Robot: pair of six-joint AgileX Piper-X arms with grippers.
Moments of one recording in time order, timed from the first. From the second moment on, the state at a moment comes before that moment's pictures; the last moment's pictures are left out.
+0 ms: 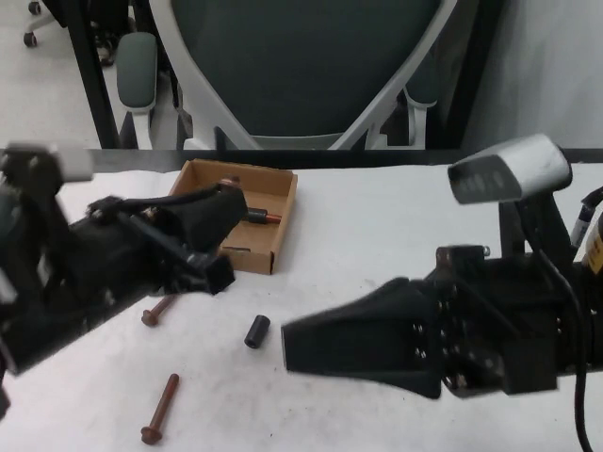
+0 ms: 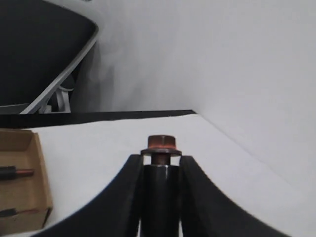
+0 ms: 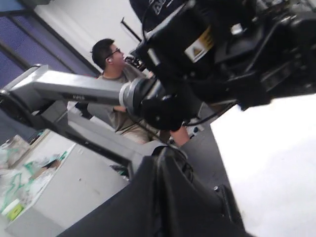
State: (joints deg) left arm -26.0 64.8 -25.6 -24.9 15.7 -16.4; right arm 41.8 66.9 -29.4 -34.1 -53.3 45.1
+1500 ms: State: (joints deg) left arm -17.2 102.0 -70.1 18.6 3.6 -7.3; right arm 41.6 80.8 -54.3 19.1 -30.3 13.6
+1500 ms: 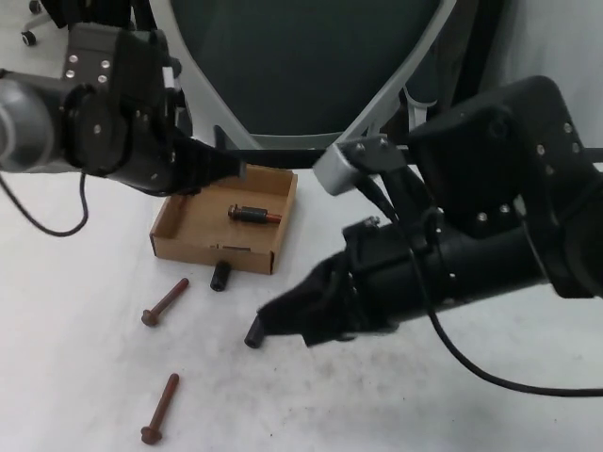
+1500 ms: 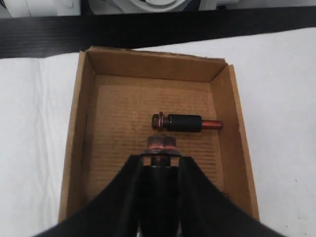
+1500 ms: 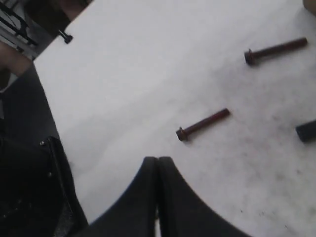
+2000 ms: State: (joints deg) left arm -16.6 115.6 -79.3 21.0 3.6 -7.3; right arm 38.9 90.7 -61.5 33.0 -21.0 22.2
